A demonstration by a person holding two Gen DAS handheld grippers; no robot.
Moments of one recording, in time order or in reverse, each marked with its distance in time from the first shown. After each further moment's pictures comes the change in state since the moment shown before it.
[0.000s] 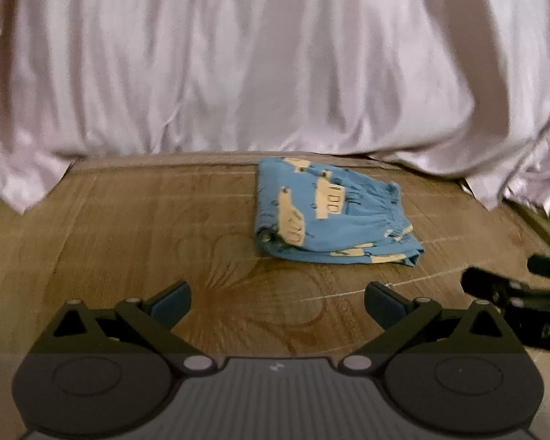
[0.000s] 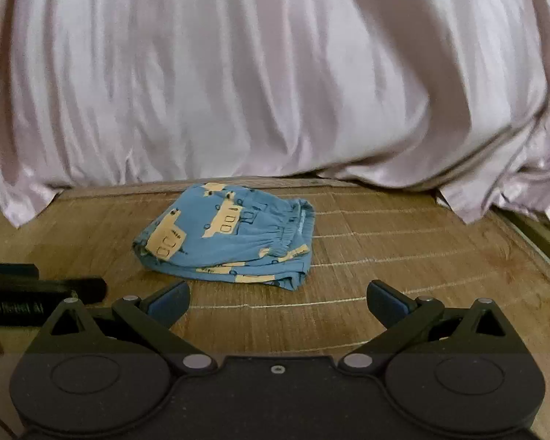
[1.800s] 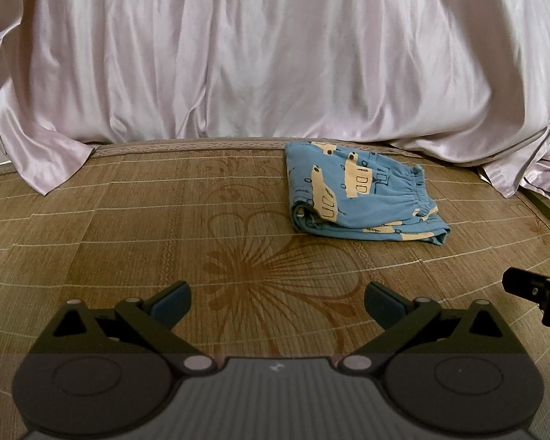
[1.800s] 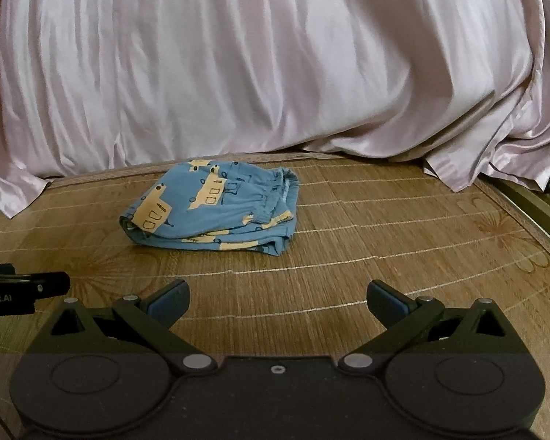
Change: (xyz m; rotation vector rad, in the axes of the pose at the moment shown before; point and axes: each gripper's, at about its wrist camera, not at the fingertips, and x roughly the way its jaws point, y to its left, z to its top) left arm -0.003 0.021 -0.020 0.023 0.015 0.051; right arm -0.001 -0.015 -0.022 0.063 0.057 -0.019
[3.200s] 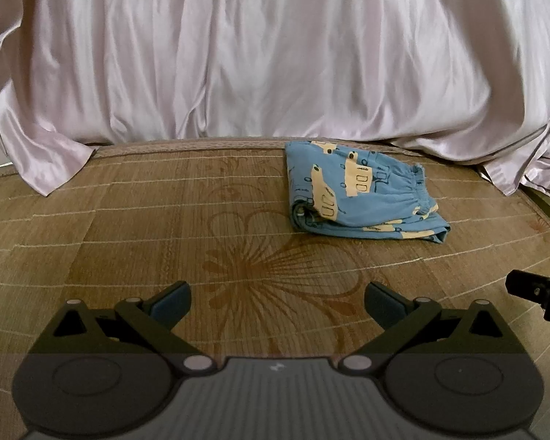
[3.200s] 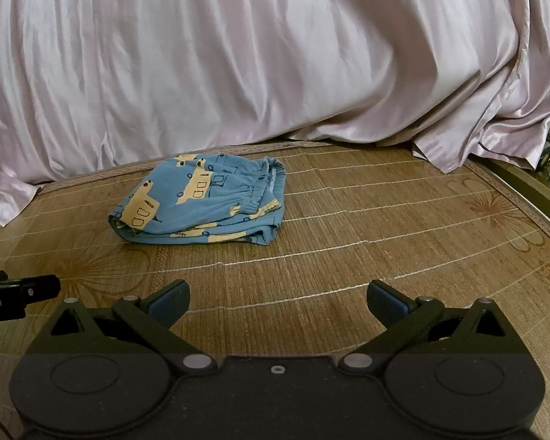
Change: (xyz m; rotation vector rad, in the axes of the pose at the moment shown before) left arm -0.001 -0.001 -0.001 0.006 0.000 0.003; right arm 0.002 -0.009 -0.003 0.047 0.026 -0.013
